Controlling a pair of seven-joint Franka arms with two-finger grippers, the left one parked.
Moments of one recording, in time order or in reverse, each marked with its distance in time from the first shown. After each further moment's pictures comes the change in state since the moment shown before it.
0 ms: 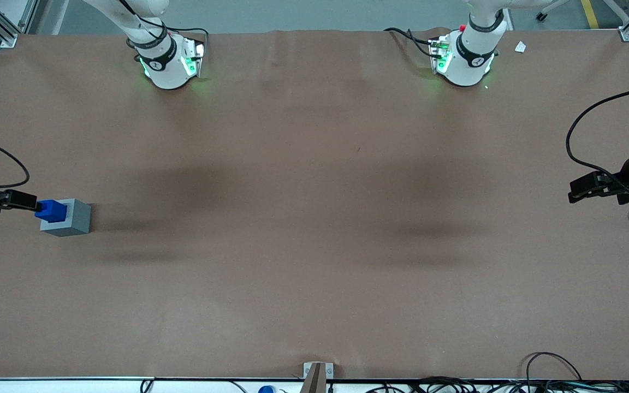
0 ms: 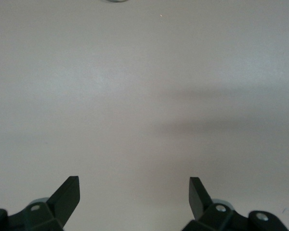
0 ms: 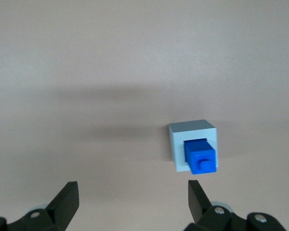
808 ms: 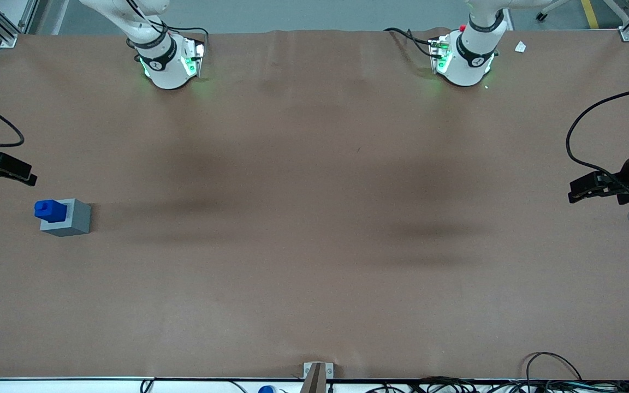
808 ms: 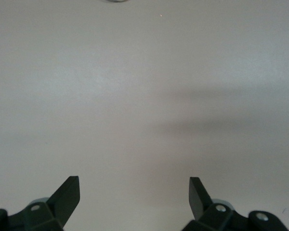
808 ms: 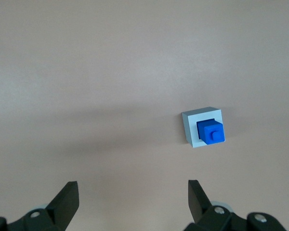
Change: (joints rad) arm 0.075 -0.142 0.001 0.049 0.001 -0.155 0.134
